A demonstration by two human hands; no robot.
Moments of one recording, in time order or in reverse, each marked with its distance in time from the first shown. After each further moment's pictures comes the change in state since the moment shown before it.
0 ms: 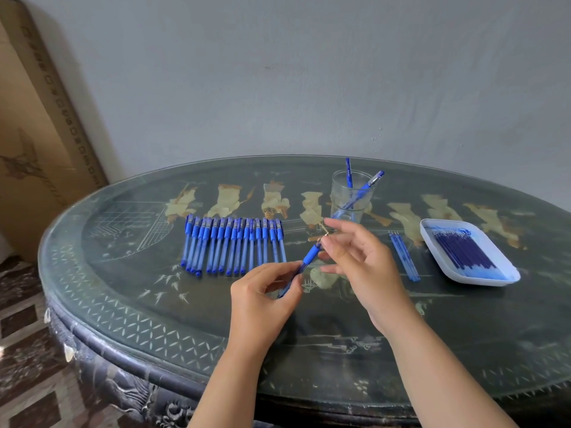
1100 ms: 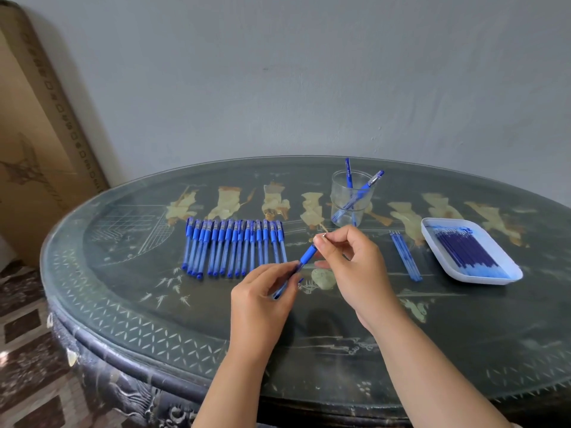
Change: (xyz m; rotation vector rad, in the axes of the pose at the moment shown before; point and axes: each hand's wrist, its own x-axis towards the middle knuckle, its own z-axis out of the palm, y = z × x) left_hand 0.000 0.000 0.000 0.142 0.056 0.099; right_hand 0.007 0.007 0.016 -0.131 0.150 0.008
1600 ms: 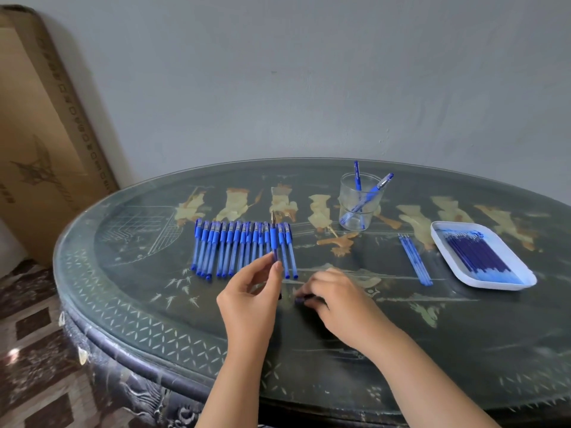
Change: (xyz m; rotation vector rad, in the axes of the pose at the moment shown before) left_hand 0.007 0.005 -0.011 -0.348 0.211 -0.565; right_hand -0.008 0.042 0.007 -0.792 -0.497 -0.386
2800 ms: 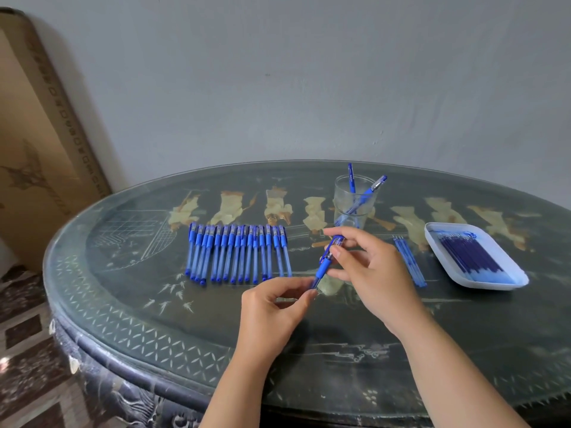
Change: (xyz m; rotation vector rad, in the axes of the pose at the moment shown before) left_hand -0.008 -0.002 0.008 0.207 -0.398 0.174; right_hand -0.001 -0.014 -0.058 0.815 0.369 0.283
